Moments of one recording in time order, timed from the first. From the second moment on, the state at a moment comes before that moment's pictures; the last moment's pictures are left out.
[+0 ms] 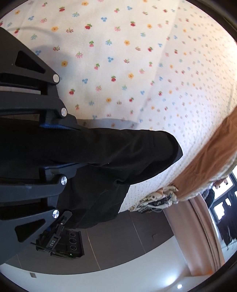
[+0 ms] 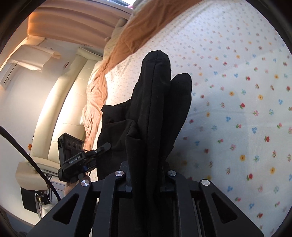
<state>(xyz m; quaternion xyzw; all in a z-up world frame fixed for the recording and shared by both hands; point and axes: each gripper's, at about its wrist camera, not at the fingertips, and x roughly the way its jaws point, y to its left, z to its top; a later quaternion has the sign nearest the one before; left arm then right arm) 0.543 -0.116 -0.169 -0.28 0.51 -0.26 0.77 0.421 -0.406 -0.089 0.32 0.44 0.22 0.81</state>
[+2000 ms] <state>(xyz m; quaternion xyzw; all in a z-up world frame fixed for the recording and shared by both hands) 0.341 0.508 0.015 -0.34 0.25 0.02 0.91 0.500 0.286 -0.035 0.09 0.41 0.56 0.72</state>
